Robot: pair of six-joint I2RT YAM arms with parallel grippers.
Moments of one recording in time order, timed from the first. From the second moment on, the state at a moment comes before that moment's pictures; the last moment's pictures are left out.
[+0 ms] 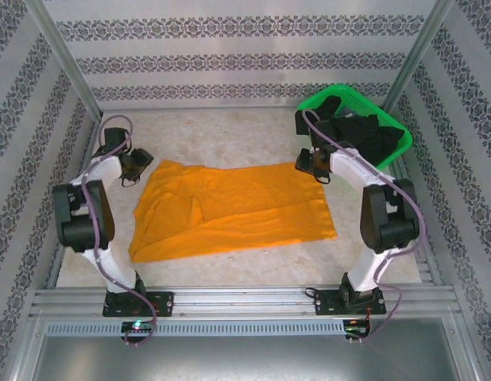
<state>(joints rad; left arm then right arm) 0.21 1.82 1.23 -0.39 0.22 -0.71 0.18 1.80 1.29 -0.57 -0.06 0.52</state>
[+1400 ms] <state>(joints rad) 0.06 2.19 1.62 -0.56 0.14 -0.48 0.12 2.29 1.89 -0.90 0.14 0.54</state>
